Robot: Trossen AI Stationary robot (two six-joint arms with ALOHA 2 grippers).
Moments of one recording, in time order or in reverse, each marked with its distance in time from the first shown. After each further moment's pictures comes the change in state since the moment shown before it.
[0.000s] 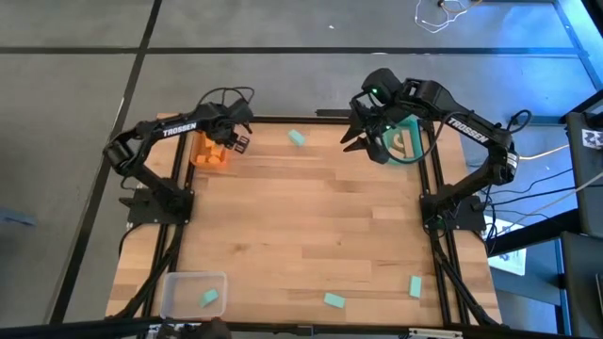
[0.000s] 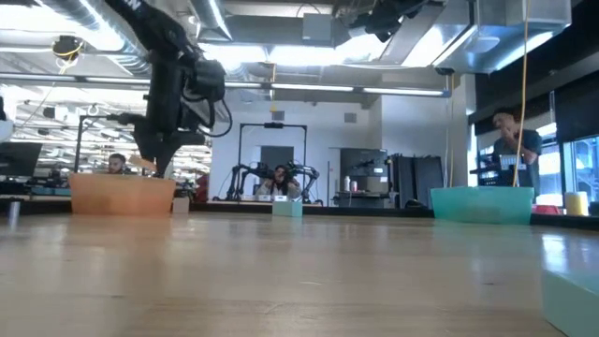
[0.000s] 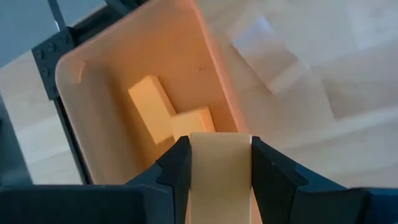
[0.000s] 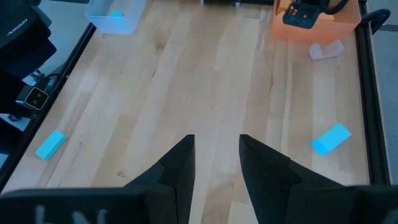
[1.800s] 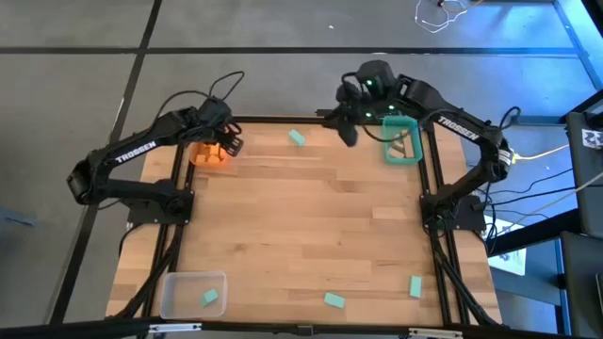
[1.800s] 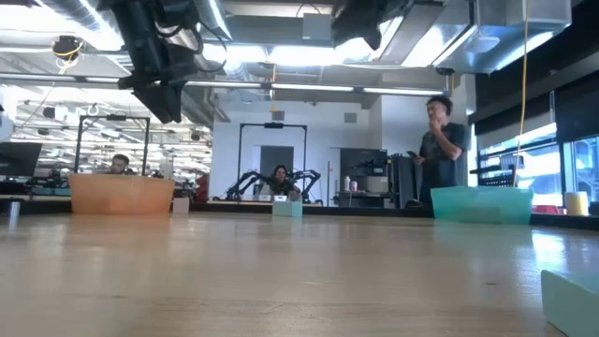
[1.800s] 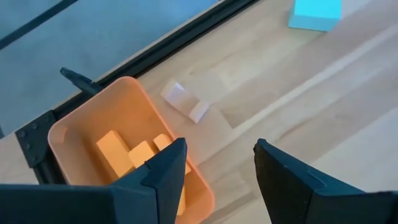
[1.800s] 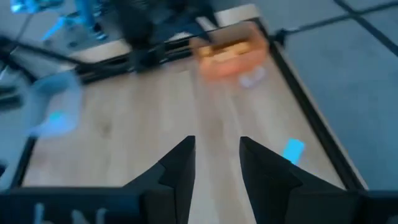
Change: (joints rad) left arm -0.111 -0.412 -0.027 0.037 0.136 0.157; right arm 0.002 0.063 -0.001 0.342 0.211 0.497
